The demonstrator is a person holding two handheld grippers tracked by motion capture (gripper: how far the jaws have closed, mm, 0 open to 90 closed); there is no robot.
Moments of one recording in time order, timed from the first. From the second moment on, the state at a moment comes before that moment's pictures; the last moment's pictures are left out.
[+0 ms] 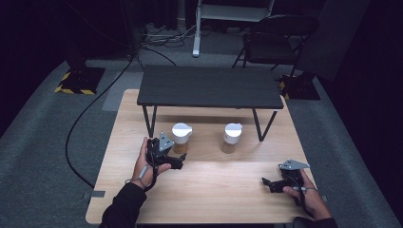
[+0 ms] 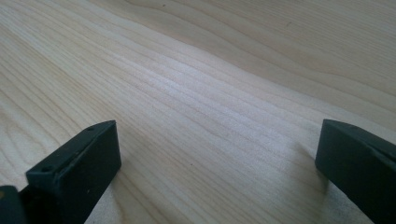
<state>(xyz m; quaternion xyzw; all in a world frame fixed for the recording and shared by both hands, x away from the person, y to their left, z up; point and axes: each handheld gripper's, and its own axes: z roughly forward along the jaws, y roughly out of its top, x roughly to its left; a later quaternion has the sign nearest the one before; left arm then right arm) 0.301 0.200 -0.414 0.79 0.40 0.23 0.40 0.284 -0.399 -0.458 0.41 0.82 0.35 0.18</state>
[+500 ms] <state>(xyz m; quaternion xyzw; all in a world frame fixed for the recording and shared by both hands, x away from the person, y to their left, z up) 0.320 0.198 -0.418 0.79 0.40 0.22 0.41 0.285 -0.400 -0.458 0.41 0.82 0.35 0.18</state>
